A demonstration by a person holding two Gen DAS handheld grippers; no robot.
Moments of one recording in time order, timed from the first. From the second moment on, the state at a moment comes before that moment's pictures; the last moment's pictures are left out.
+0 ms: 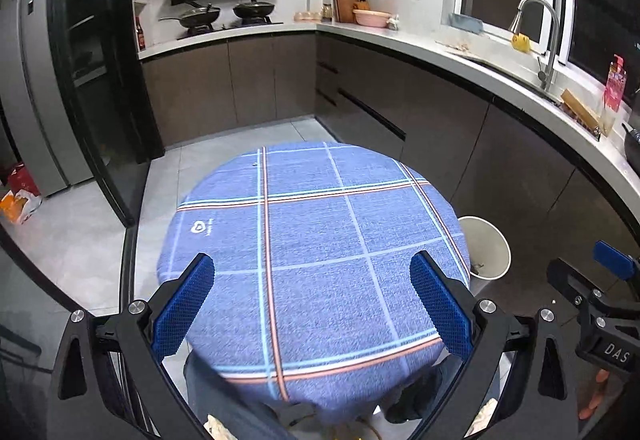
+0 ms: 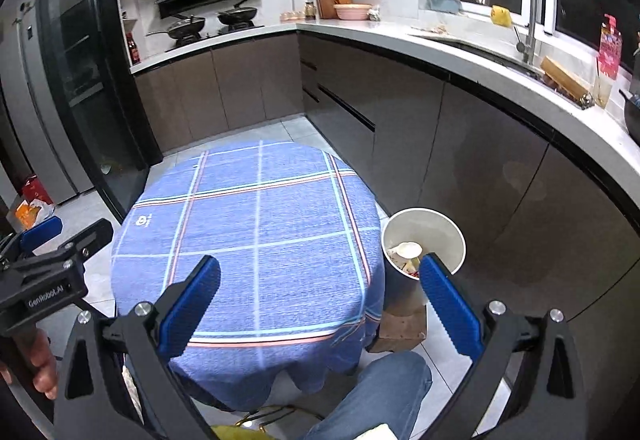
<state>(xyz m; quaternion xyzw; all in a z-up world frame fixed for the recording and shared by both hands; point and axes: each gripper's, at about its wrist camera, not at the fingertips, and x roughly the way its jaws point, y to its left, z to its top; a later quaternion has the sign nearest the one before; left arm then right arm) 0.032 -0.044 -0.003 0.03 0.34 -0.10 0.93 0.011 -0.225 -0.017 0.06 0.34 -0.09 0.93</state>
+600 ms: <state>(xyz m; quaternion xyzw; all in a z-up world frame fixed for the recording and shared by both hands) -0.001 -0.017 0.025 0.02 0.29 -0.08 0.95 -0.007 -0.198 0.006 0.04 0.32 -0.07 0.95</state>
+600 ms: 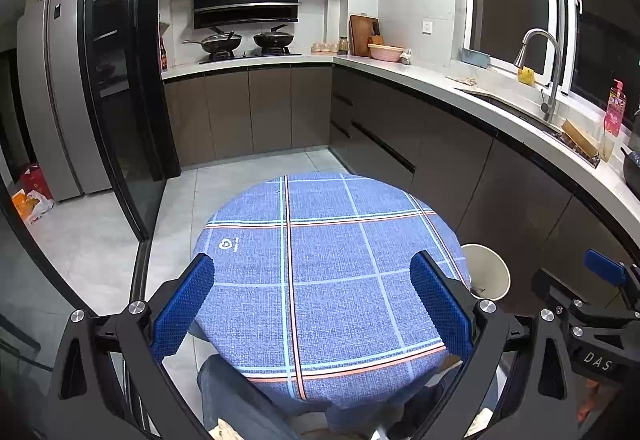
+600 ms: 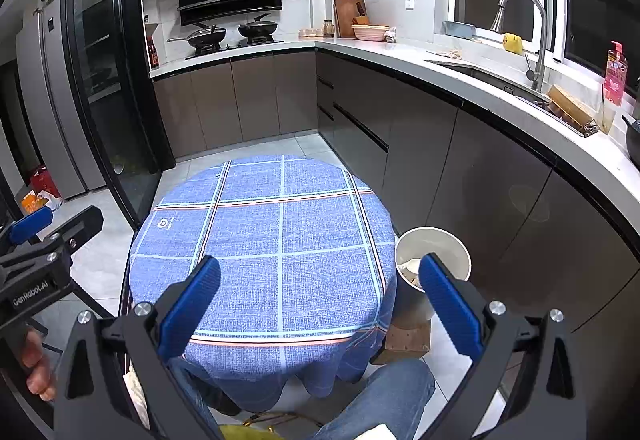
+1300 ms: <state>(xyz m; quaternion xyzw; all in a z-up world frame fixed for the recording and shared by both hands) -0.001 -0.013 0.023 0.01 0.30 -0.08 0.95 -0.005 -0.199 0.008 0.04 0.31 -0.07 0.95</state>
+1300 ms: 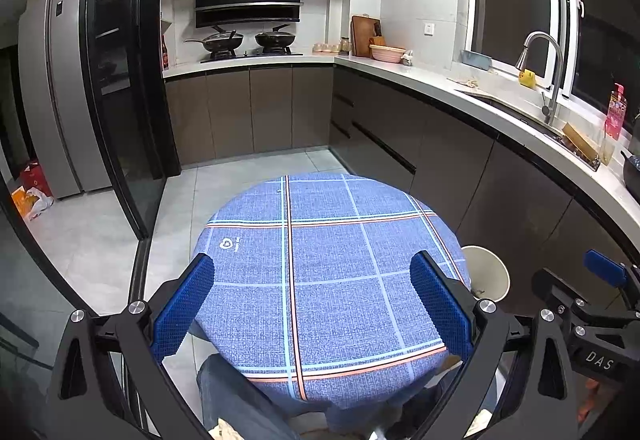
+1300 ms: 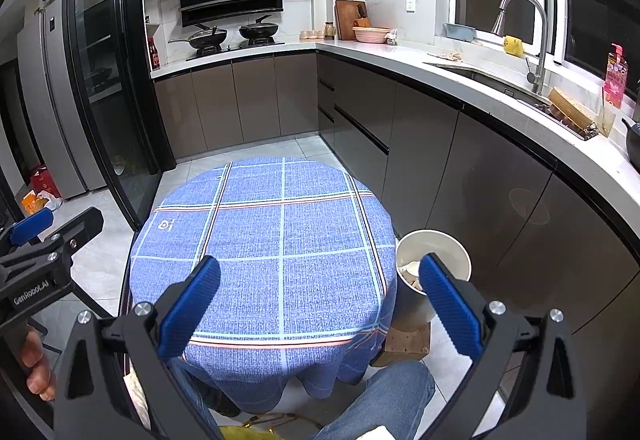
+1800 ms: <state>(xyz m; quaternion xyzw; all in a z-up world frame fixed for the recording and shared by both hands) -0.001 -0.014 0.024 0.01 0.29 -0.08 0.95 -0.004 -0.200 0.009 0.03 0.31 -0.07 0.95</state>
